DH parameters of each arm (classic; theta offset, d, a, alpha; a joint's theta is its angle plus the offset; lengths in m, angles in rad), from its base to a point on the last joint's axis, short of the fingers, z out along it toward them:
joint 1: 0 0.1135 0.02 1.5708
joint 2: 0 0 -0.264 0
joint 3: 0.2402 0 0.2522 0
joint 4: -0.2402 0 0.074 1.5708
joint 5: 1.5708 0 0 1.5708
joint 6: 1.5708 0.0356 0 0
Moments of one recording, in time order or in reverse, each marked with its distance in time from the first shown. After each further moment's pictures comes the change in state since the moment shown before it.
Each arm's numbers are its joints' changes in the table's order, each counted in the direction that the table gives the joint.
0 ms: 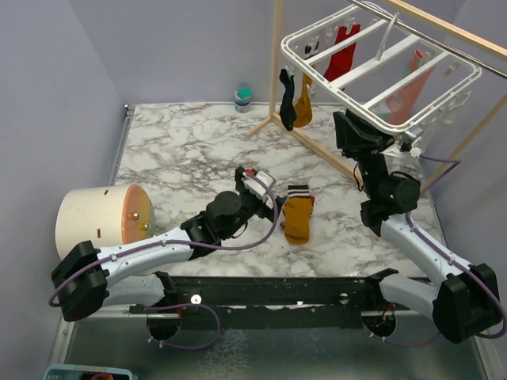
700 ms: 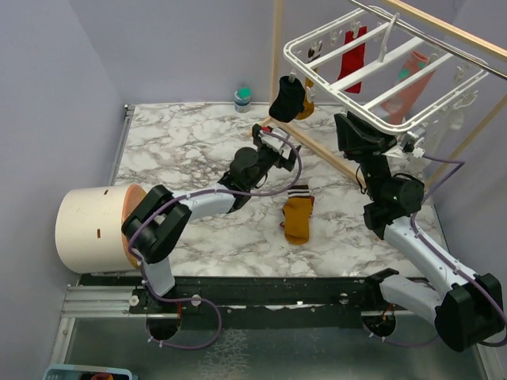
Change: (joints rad) left arm 0.301 -0.567 0.342 0.507 0.189 0.088; right arm 0.000 0.058 -0.003 -0.086 -0.002 0.000
